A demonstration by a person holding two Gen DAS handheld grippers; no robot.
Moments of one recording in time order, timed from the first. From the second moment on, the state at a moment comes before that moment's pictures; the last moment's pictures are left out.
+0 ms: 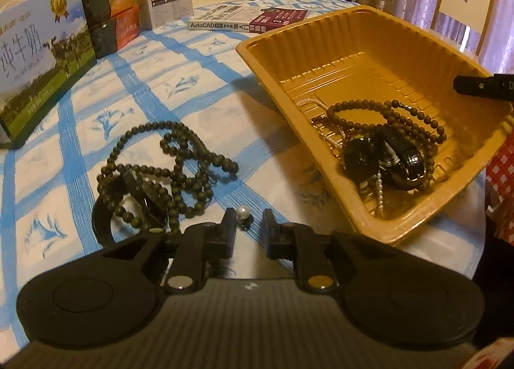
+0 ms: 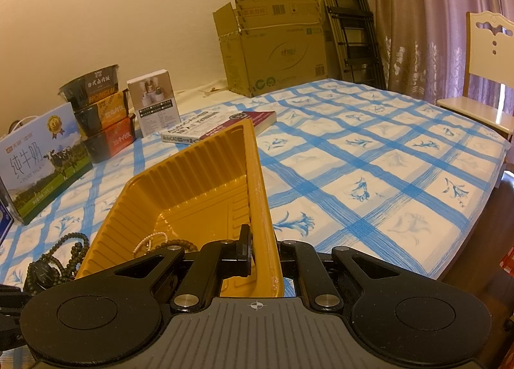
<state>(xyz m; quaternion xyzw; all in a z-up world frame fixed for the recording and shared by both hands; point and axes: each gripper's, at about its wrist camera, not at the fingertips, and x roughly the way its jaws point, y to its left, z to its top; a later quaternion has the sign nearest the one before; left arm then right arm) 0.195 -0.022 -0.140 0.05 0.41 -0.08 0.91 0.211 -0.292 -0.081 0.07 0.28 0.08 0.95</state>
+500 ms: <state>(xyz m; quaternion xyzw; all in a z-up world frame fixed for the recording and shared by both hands) 0.200 -0.020 -0.138 0.06 0.40 -0.08 0.91 0.212 -0.292 -0.080 0.07 0.28 0.08 0.95</state>
